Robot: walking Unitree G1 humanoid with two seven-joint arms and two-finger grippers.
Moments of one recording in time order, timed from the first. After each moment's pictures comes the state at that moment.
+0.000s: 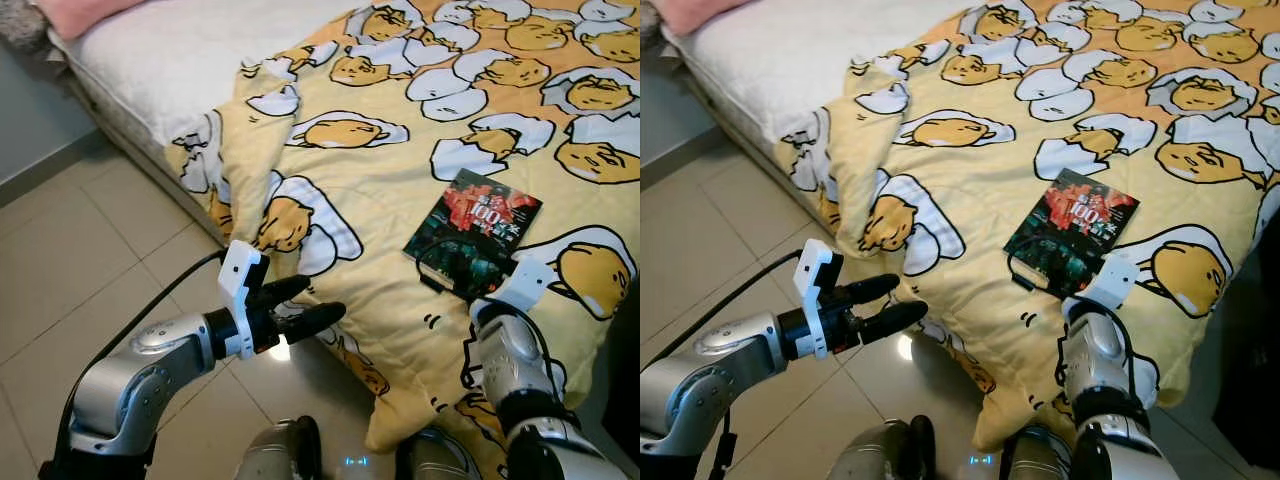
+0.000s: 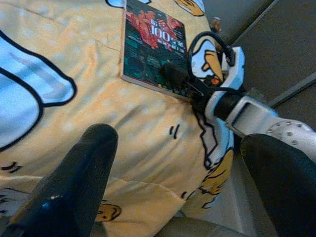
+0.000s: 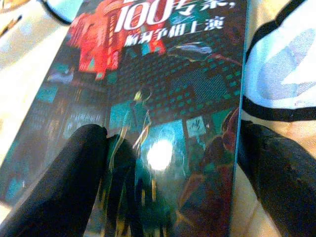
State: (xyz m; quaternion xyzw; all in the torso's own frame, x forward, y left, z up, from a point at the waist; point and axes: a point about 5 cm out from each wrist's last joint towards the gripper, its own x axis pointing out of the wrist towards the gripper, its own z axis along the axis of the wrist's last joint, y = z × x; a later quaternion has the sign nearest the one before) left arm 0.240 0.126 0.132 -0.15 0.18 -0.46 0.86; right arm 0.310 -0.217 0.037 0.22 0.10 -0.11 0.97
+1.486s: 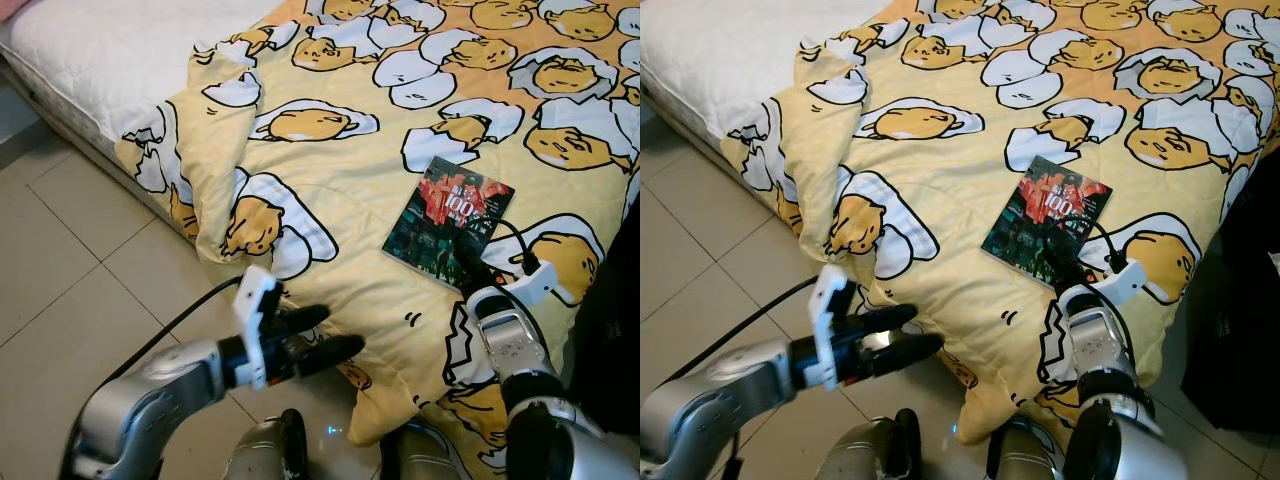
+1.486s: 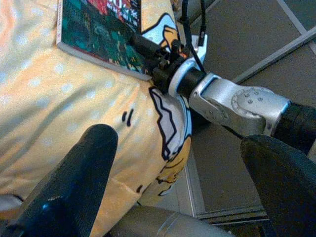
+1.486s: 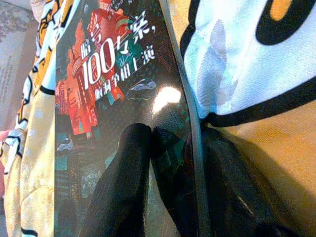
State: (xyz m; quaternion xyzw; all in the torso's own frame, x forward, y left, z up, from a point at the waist) left arm 0.225 0.108 0.121 -0.18 0.20 -0.49 0.83; right arm 0.319 -0.216 0.045 0.45 0.07 -0.05 0.89
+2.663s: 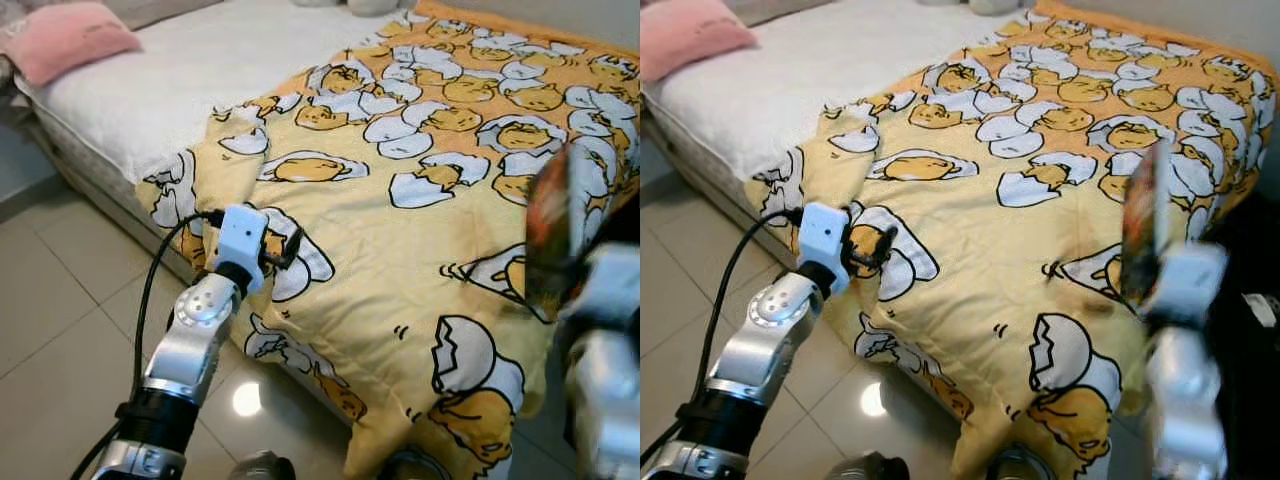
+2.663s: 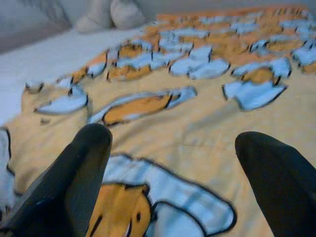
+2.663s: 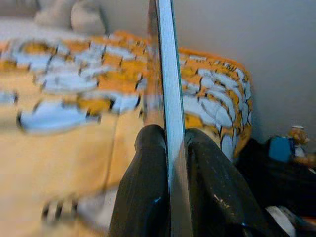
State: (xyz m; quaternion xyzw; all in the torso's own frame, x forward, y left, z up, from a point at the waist) left arm 0.315 0.127 0.122 0.06 0.00 -0.17 0.98; right arm 0.242 -0.256 0.107 -0.11 -0.01 -0.12 0.99
